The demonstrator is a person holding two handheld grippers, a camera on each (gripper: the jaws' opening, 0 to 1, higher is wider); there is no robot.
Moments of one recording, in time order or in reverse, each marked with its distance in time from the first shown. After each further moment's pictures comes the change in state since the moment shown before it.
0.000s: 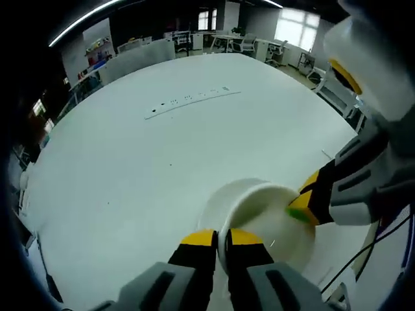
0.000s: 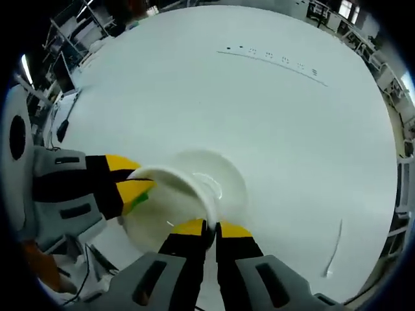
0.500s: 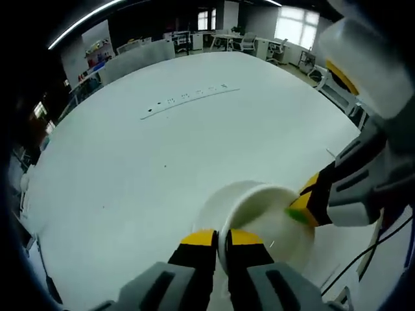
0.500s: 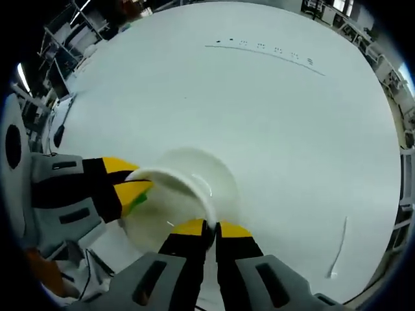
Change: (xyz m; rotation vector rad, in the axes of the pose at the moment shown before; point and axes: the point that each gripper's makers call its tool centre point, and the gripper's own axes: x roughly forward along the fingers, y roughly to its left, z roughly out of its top) left arm 0.011 -0.001 0.003 0.010 -0.004 0.020; right arm 0.012 -0.017 0.014 0.042 -0.011 0.002
